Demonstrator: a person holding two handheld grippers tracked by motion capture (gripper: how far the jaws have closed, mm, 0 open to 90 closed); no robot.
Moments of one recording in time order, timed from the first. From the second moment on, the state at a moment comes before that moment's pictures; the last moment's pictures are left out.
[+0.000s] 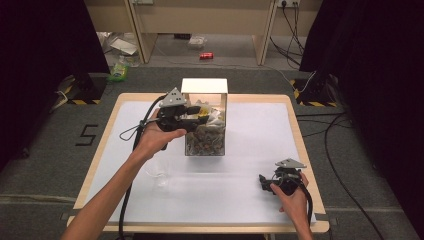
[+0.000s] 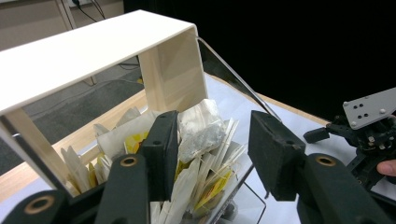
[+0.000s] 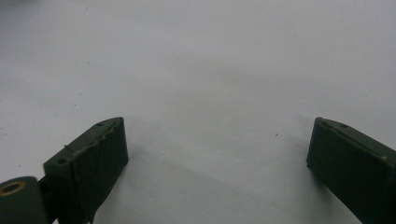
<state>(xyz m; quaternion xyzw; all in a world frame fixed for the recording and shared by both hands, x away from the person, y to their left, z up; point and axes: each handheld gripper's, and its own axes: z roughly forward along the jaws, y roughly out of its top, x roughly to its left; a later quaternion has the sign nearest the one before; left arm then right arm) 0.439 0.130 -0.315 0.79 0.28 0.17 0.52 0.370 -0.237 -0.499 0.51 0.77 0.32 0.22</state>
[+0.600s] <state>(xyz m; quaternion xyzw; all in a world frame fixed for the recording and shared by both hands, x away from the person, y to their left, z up) 0.451 0.120 -0.325 0.80 0.29 0.18 0.50 0.370 -0.237 -0.499 0.51 0.77 0.32 0.22</state>
